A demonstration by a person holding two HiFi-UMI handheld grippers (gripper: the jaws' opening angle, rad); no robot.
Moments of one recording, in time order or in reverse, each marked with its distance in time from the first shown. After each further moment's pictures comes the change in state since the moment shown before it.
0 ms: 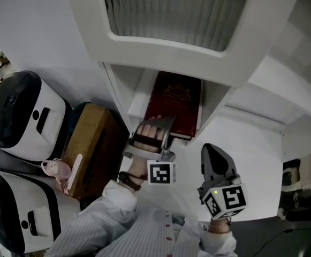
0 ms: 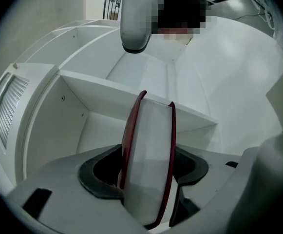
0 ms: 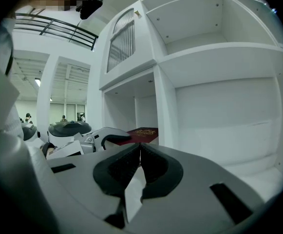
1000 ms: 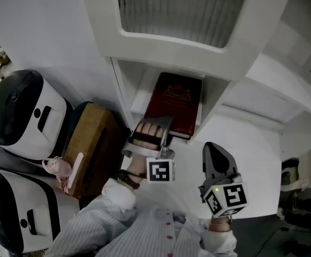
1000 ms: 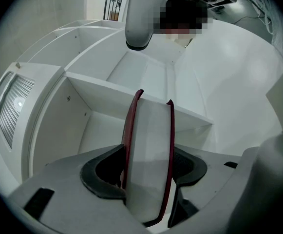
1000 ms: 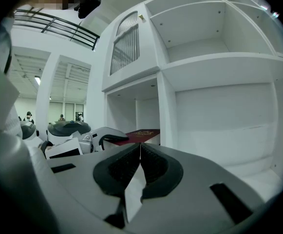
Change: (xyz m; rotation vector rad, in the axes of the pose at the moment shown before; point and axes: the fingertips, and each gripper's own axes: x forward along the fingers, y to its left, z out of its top) left arm -0.018 0.001 -0.003 -0.024 -0.006 -0.020; right arm -0.014 0.009 0.003 -0.020 -0.014 -0.022
